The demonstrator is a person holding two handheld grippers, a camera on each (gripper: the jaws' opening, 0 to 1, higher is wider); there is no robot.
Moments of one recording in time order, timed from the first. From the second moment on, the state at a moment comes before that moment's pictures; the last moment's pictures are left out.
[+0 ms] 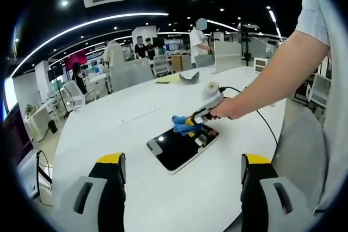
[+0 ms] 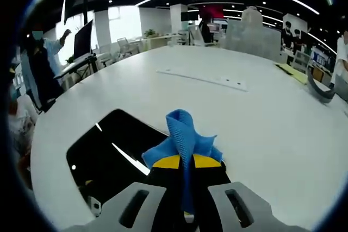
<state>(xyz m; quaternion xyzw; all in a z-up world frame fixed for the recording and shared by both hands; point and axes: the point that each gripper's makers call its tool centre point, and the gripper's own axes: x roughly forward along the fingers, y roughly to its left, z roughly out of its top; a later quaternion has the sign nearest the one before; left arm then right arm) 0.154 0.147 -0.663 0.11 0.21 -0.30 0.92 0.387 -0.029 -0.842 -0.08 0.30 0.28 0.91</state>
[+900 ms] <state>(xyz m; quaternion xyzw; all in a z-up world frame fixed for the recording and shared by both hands) 0.142 0.160 -0.661 0.10 0.21 -0.28 0.93 0.364 -0.003 -0.842 -0.10 0.31 0.32 0.89</state>
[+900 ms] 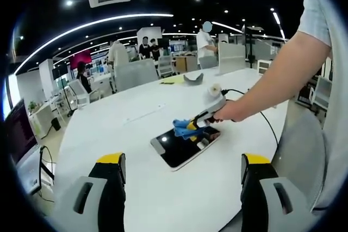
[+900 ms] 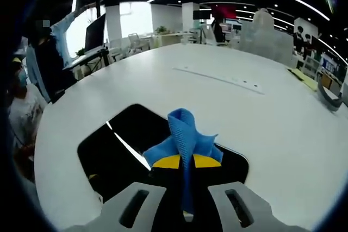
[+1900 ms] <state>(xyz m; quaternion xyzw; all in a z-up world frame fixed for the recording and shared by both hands) 0.119 0.164 -0.655 0.09 0.20 -0.28 0.93 0.319 0.009 -0.842 -0.11 0.31 0.34 0.88</state>
